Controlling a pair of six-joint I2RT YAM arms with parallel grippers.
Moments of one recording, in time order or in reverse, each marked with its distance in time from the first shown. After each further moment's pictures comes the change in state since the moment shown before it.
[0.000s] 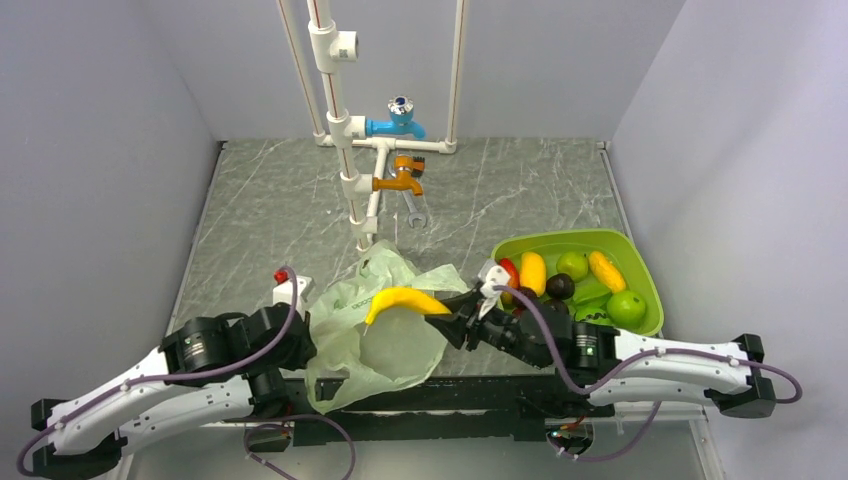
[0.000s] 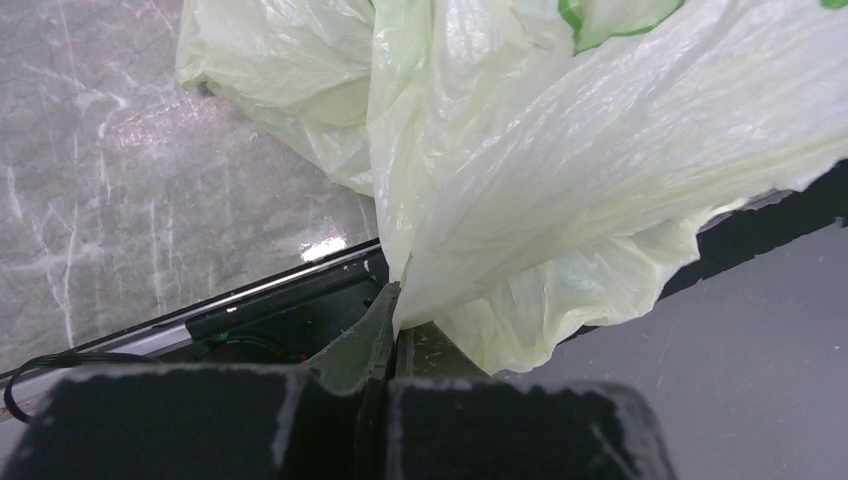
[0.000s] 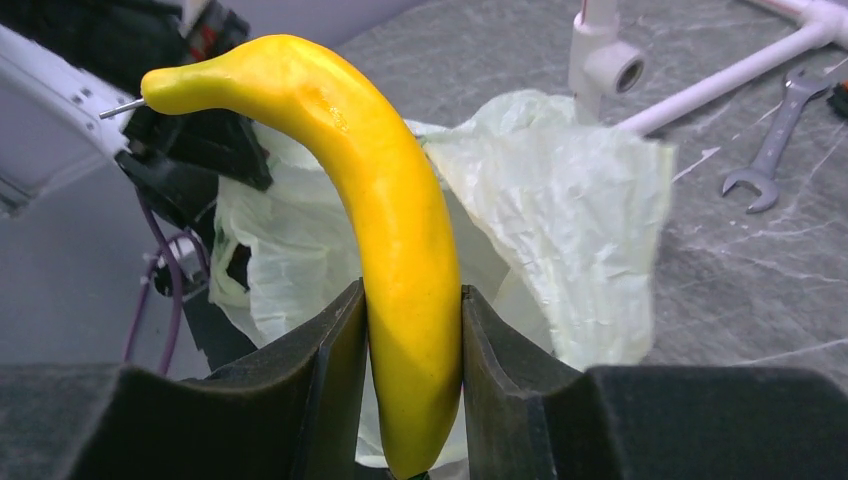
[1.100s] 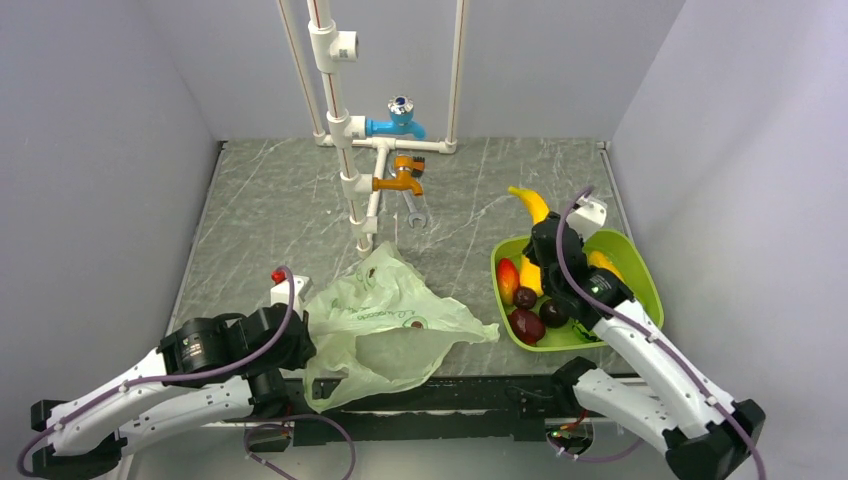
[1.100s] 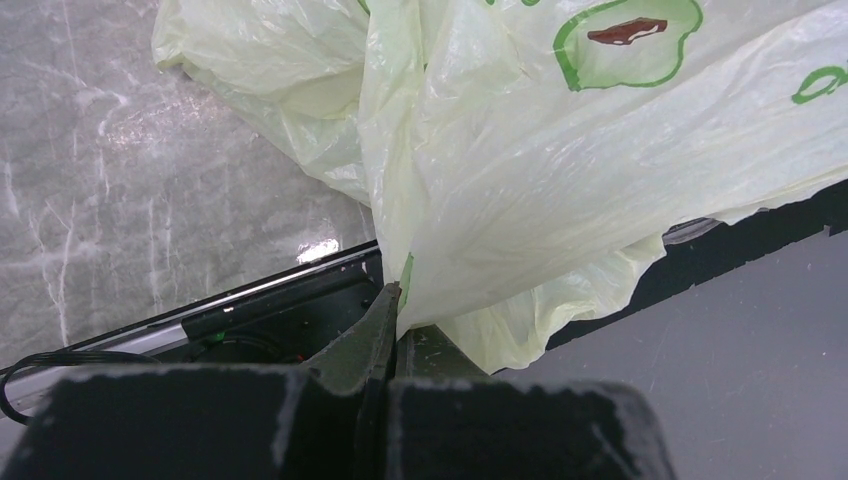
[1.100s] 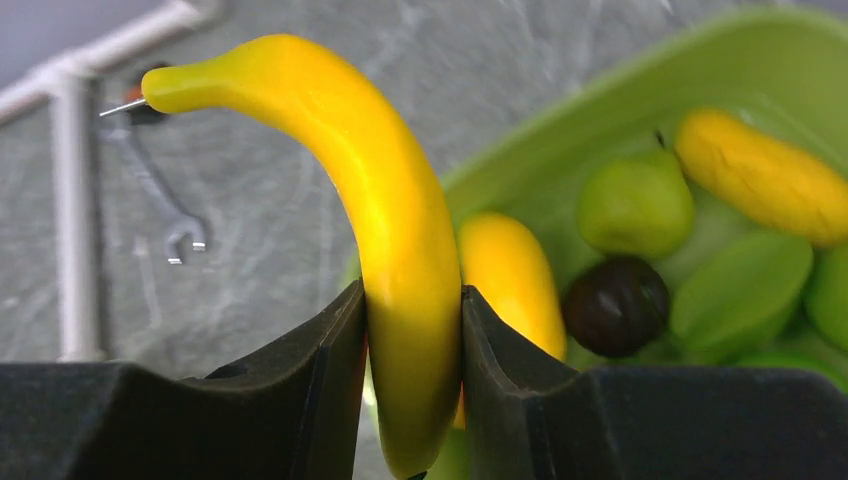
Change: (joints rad) left arm 0.000 -0.031 0.000 -0.002 -0.009 -0.017; right arm -0.806 0.189 0.240 -0.482 0.348 0.461
